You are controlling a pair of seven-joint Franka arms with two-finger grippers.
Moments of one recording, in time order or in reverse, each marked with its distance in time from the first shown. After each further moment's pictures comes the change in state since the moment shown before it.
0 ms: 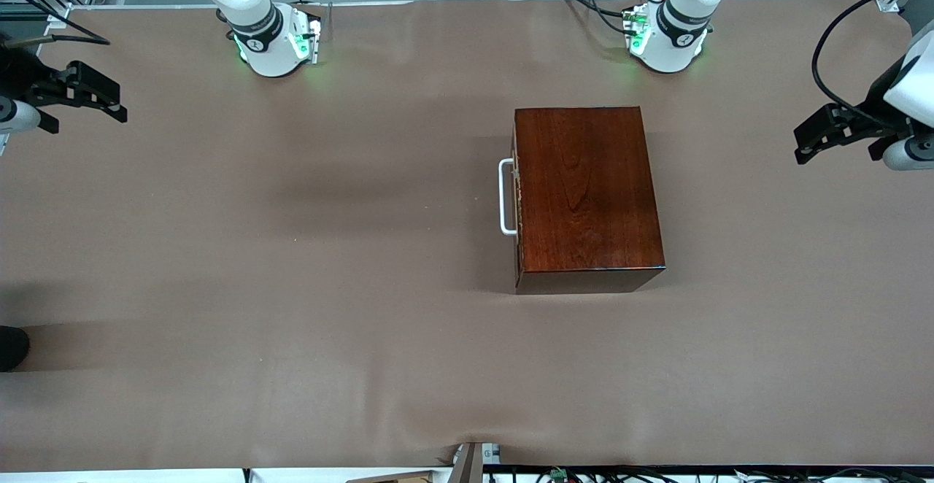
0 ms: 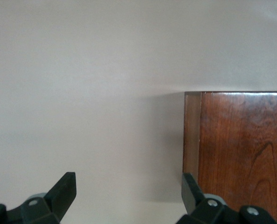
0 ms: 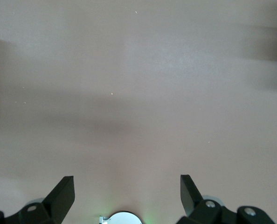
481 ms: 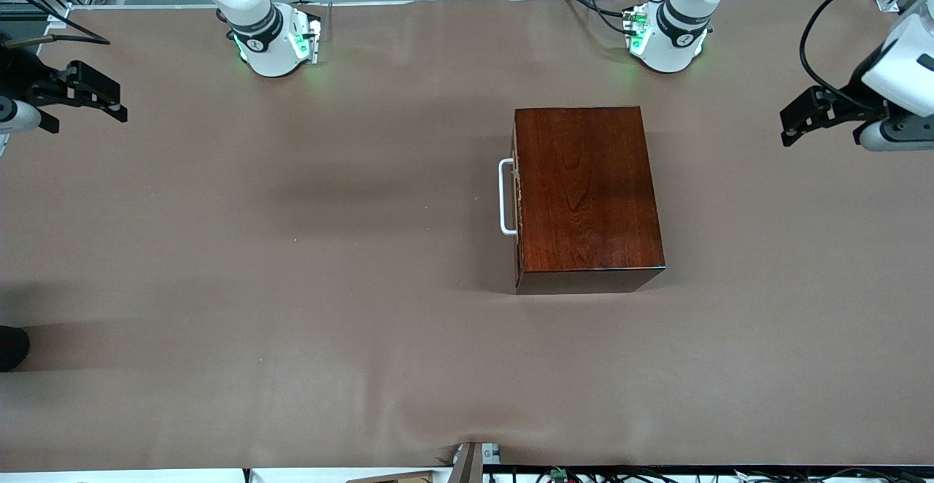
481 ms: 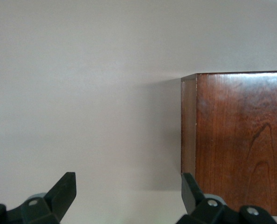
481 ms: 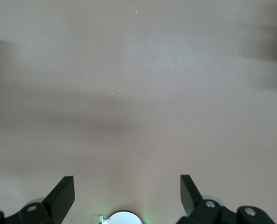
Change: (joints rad) left arm 0.216 -0.072 -0.245 -0.092 0.000 0.000 0.000; right arm 0.000 0.000 0.000 0.000 0.000 -0.003 0.000
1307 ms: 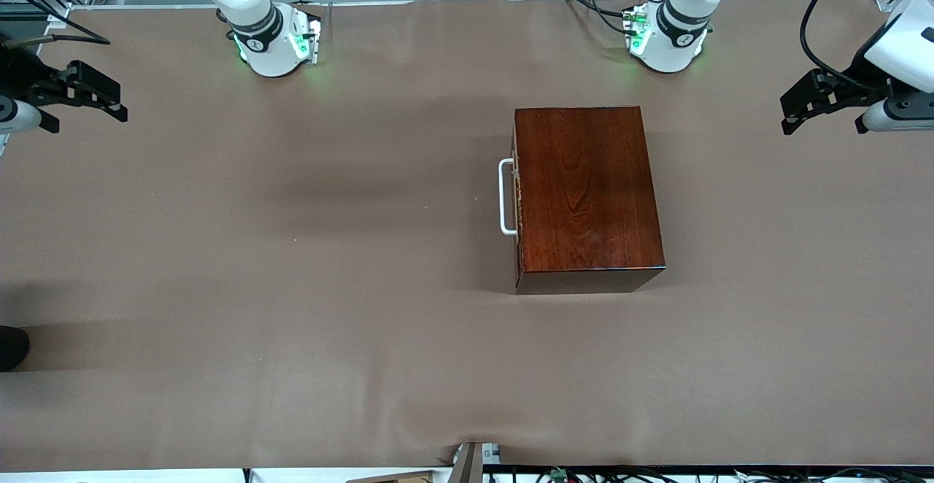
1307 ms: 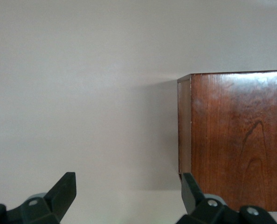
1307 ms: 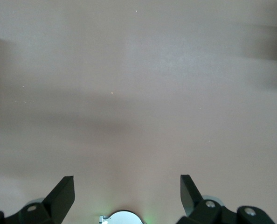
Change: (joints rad) left arm 0.008 -0.017 -0.010 0.013 -0.009 -0.016 0.000; right arm 0.000 0.000 0.000 0.000 0.000 -0.001 0.000
